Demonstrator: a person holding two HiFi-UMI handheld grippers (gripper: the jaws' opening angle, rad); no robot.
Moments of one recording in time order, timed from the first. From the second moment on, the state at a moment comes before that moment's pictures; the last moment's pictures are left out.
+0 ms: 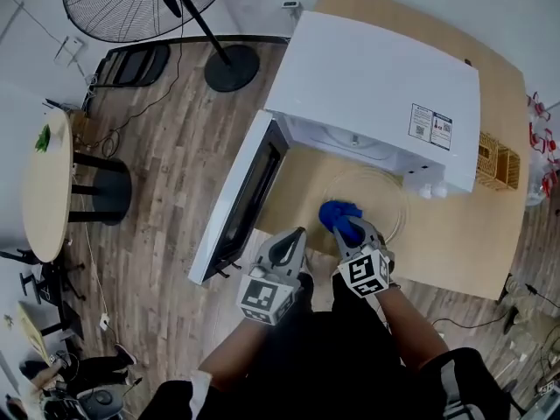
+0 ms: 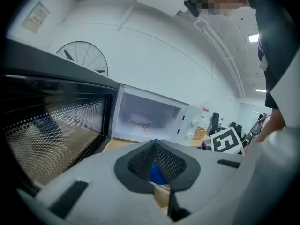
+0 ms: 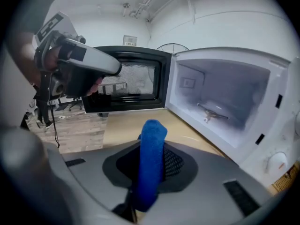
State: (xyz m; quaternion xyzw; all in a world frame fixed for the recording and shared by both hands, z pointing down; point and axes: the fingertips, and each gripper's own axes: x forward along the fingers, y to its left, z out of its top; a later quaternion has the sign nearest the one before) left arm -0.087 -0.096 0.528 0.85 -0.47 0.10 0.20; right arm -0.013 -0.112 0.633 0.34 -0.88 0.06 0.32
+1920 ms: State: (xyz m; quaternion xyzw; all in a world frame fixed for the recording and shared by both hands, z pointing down) left arm -0.053 -0.091 0.522 0.87 -0.45 0.10 0.19; right arm 0.145 -0.140 0.652 0.52 -0.77 0.12 0.35
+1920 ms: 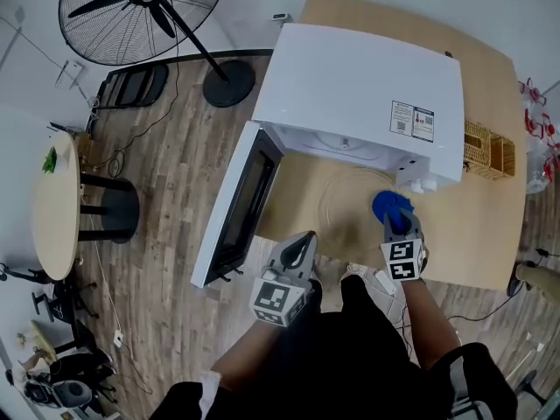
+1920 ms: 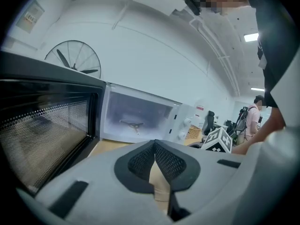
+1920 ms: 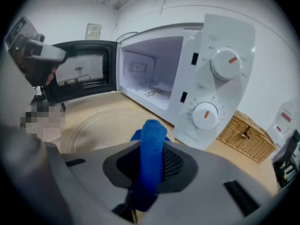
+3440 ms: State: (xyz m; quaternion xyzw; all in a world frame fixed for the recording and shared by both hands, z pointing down) left arm -0.086 -0.103 0.514 0.85 -0.49 0.08 0.19; right arm 0.035 -0.077 0.671 0.36 -0.84 0.11 0.39
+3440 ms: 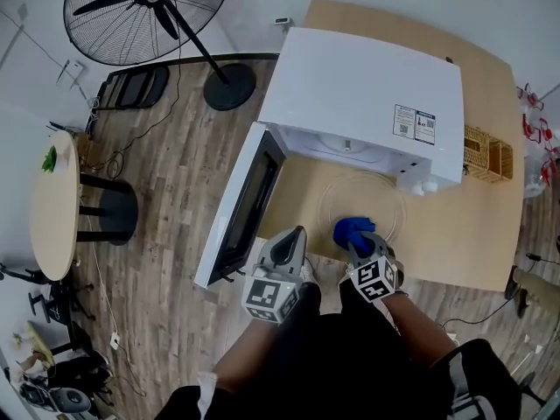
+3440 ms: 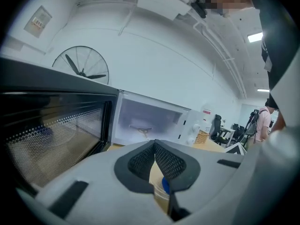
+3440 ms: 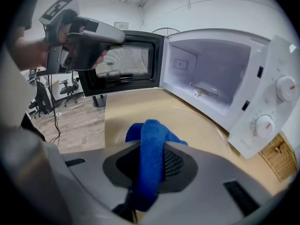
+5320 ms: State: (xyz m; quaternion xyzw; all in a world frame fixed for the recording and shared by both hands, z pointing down) left arm -0.023 -0.135 0.426 0.89 -0.44 0.02 0.12; right arm 0.134 -0.144 0.355 0.54 -0.84 -0.02 0.01
